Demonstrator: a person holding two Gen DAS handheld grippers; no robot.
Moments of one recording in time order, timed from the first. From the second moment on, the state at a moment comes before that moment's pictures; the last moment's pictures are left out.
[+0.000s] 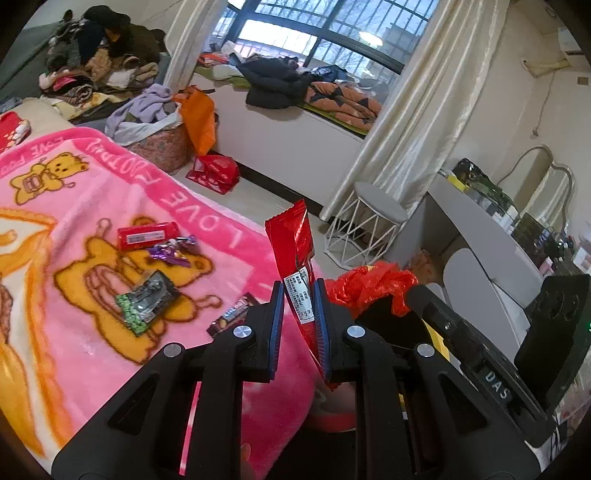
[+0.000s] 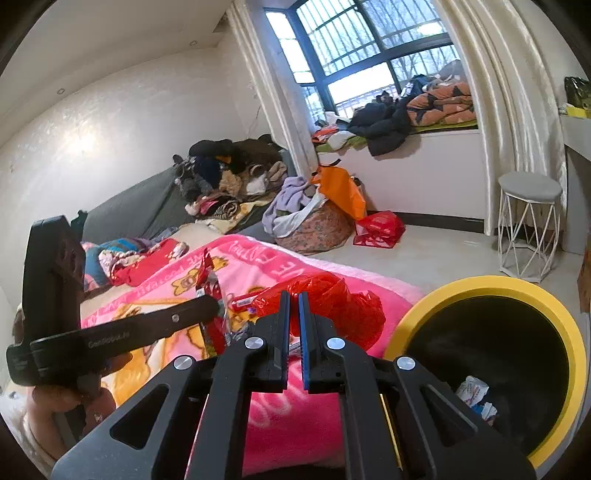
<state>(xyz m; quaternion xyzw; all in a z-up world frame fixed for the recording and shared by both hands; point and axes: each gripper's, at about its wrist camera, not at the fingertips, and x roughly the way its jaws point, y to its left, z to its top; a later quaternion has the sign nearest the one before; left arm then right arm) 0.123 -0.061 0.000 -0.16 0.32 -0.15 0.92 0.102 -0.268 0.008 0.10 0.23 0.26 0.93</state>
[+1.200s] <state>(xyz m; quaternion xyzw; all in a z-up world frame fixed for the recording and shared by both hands) 0.140 -0.157 -0.011 -0.11 0.34 -0.23 0.91 0.121 -0.353 -0.004 0.15 0.25 0.14 0.95</state>
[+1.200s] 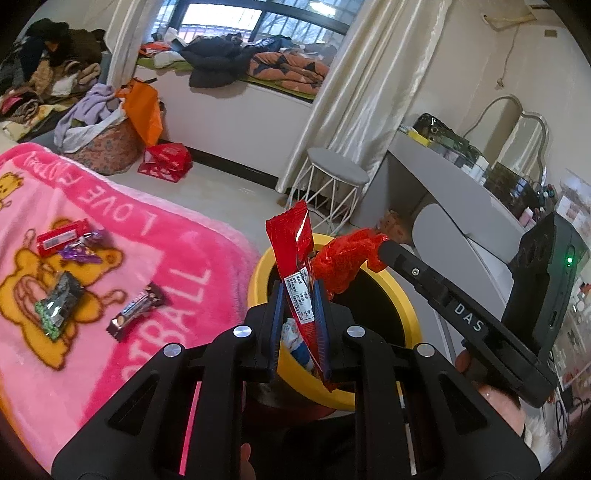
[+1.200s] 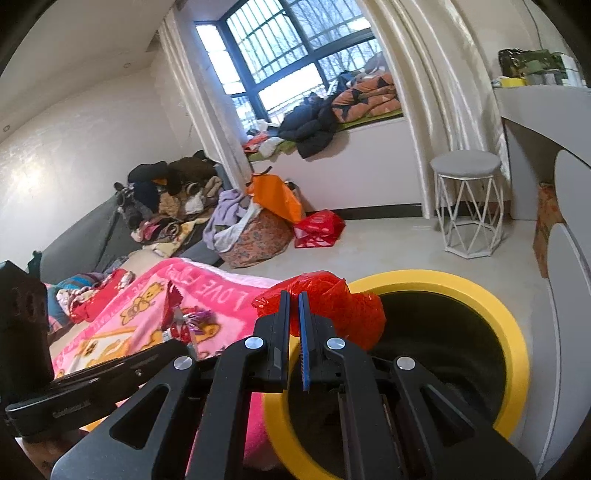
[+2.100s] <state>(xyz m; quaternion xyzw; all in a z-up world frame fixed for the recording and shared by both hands) 0.175 -0.221 -0.053 -0.06 0.40 -0.26 0.88 0.142 -0.420 -0.044 0.18 0.30 0.04 0.93</state>
